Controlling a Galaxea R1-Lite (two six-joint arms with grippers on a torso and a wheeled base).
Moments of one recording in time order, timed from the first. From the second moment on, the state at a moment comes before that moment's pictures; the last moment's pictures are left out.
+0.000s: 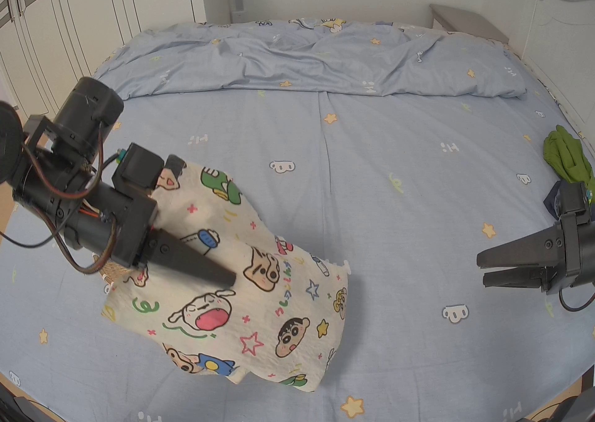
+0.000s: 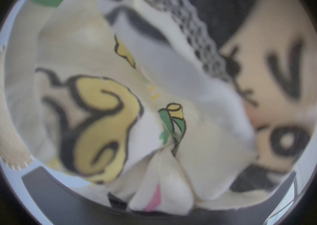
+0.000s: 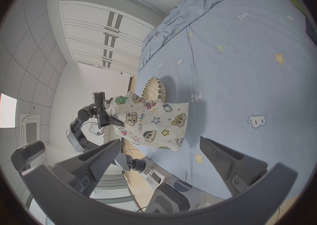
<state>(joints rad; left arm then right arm) -0.39 1.61 -1.37 0.75 -0.89 -0.04 0.41 1.20 -0.86 0.22 0.60 0.59</state>
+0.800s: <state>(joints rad) -0.07 1.65 -1.77 0.83 -0.90 0.21 0.42 1.17 -0.74 -0.03 0.55 0.60</state>
